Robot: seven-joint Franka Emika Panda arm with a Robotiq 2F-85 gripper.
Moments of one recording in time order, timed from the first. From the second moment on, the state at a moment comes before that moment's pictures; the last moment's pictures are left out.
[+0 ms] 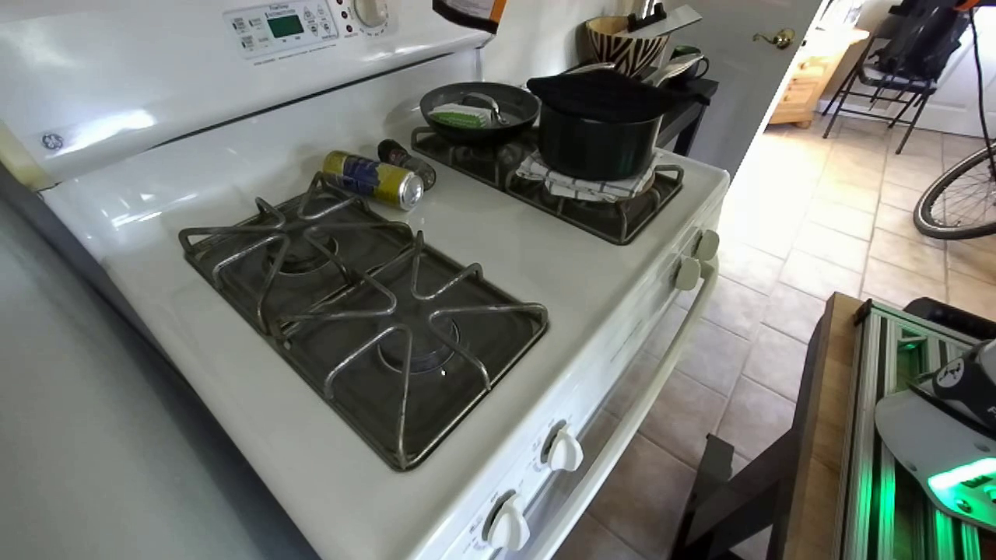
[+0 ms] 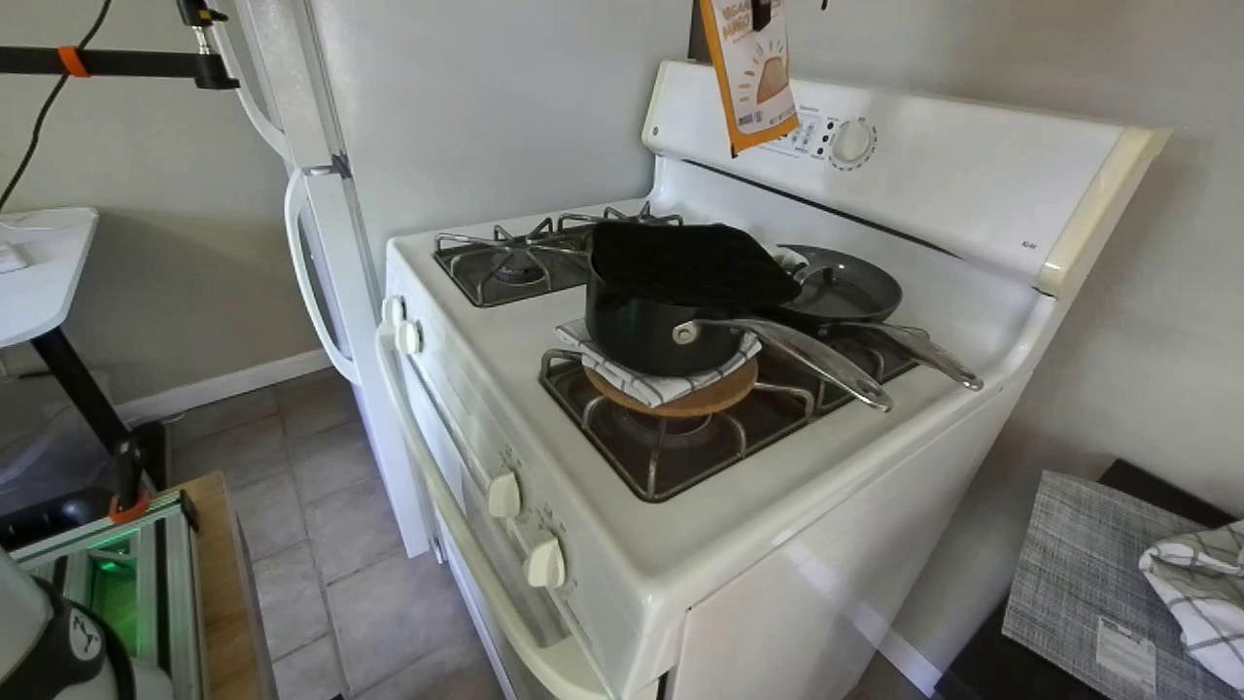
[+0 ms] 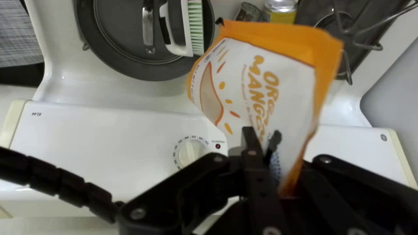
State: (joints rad) arm -0.05 0.08 0.08 -1.58 0.13 2.15 -0.15
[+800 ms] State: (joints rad) arm 0.03 0.31 0.10 -1.63 0.24 2.50 -0.11
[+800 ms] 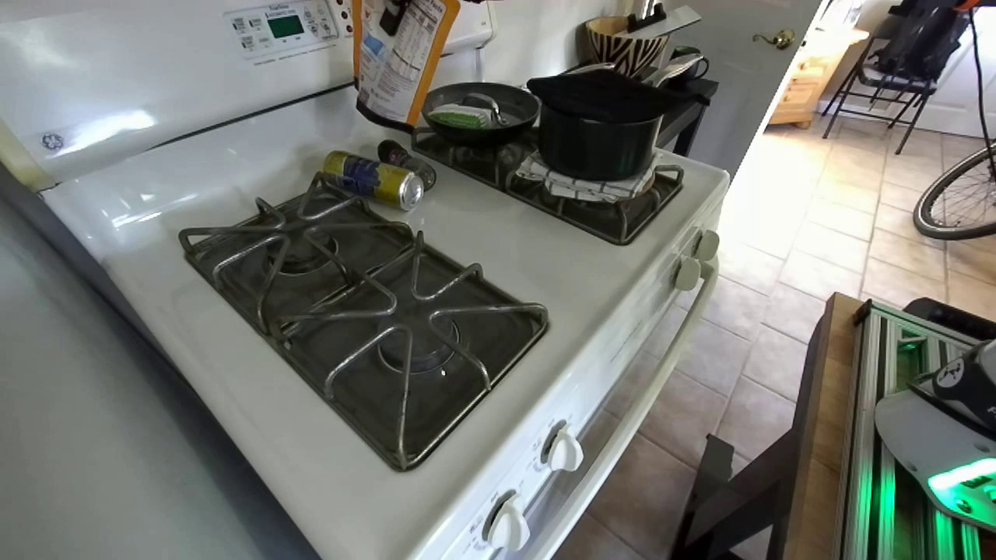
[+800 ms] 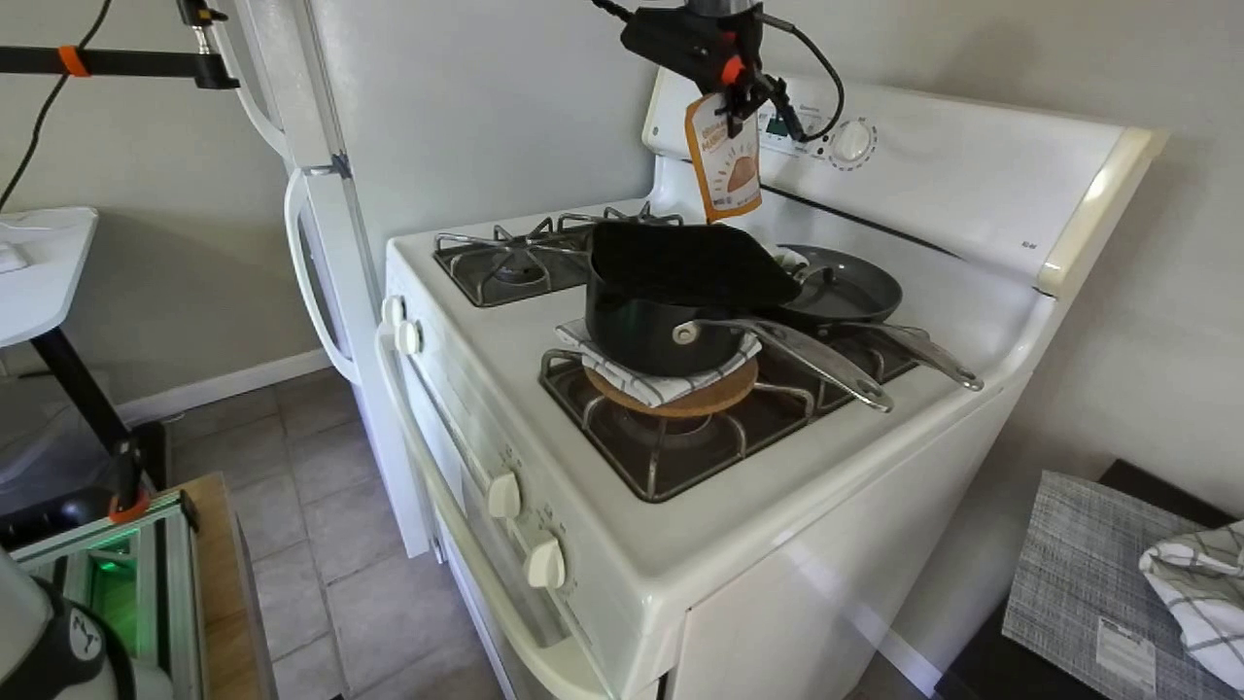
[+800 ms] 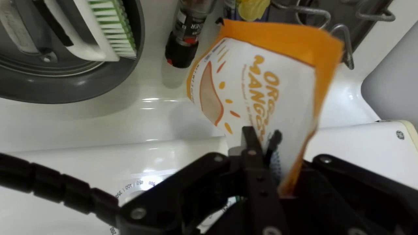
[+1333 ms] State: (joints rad) arm 0.03 0.42 0.07 -1.59 0.20 2.54 0.01
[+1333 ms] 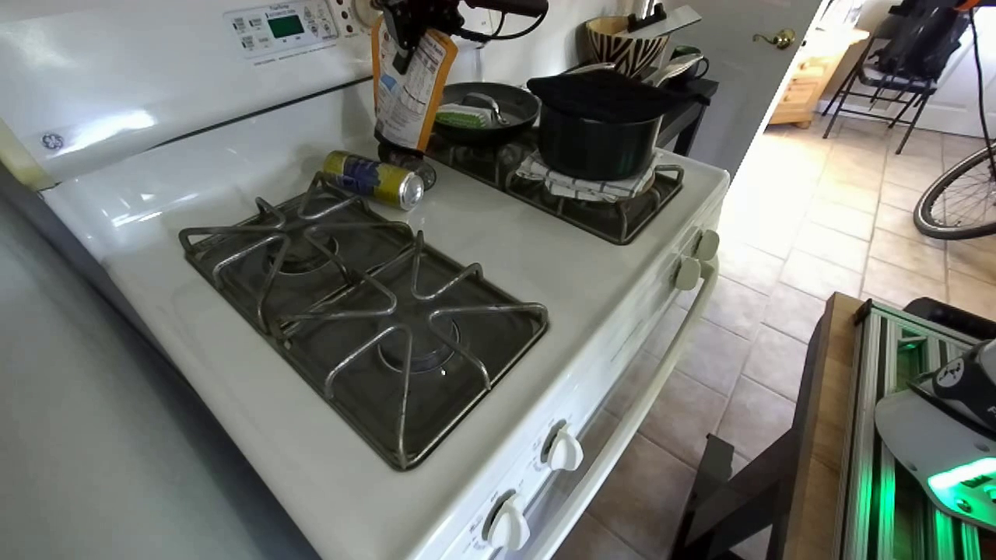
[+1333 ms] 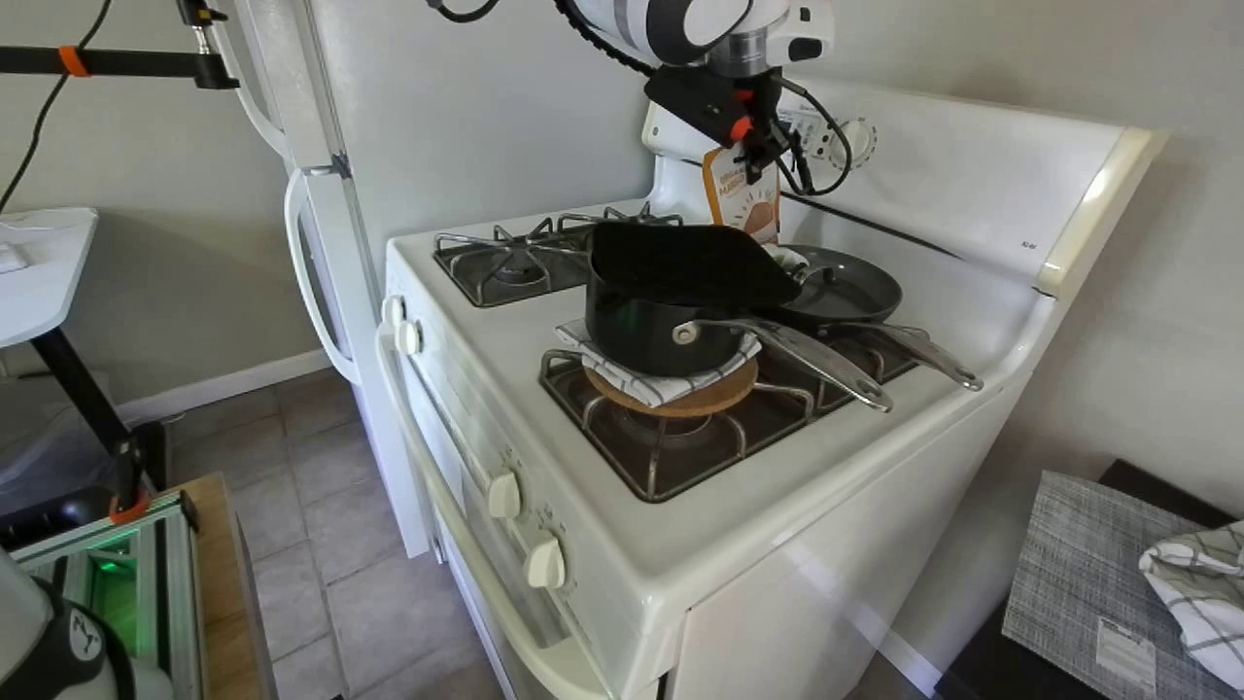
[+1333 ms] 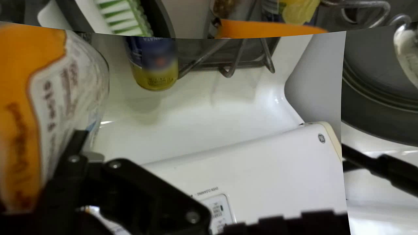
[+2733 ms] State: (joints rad) arm 0.04 0.48 0.05 -1.36 0.16 2.23 0.11
